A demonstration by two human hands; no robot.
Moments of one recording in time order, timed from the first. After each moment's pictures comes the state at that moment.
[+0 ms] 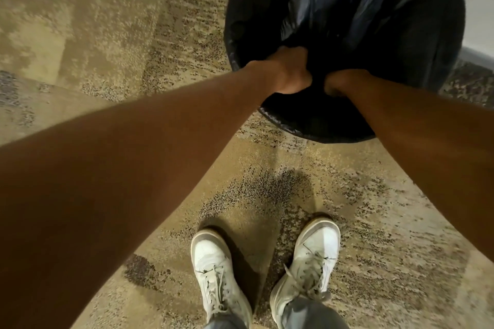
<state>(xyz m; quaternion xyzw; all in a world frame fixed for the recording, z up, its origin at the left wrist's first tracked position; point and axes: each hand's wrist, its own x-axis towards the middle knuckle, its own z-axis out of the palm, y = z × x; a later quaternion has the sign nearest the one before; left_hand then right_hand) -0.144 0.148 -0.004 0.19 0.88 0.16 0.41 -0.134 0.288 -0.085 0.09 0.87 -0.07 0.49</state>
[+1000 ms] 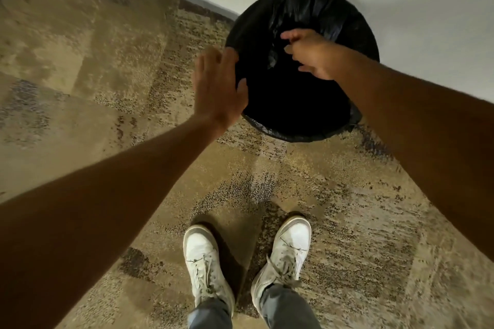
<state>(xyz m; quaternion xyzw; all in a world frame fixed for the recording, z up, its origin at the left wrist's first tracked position) -0.100 0.080 0.056 0.04 0.97 0.25 0.02 -0.177 0.271 0.046 0.24 0.77 -0.52 0.29</state>
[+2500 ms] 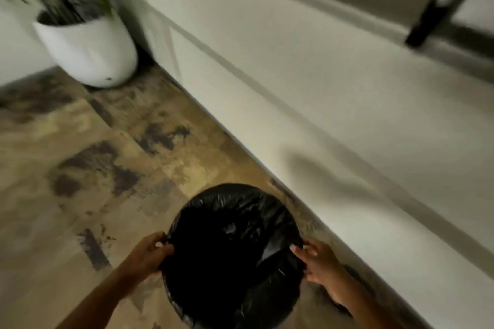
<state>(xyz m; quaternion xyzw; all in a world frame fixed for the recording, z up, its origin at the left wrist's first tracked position) 0.052 -0.237 0.393 -0.35 0.70 0.58 0.21 -0.066 0.116 0.377 0.21 0.73 -0.53 0.38</state>
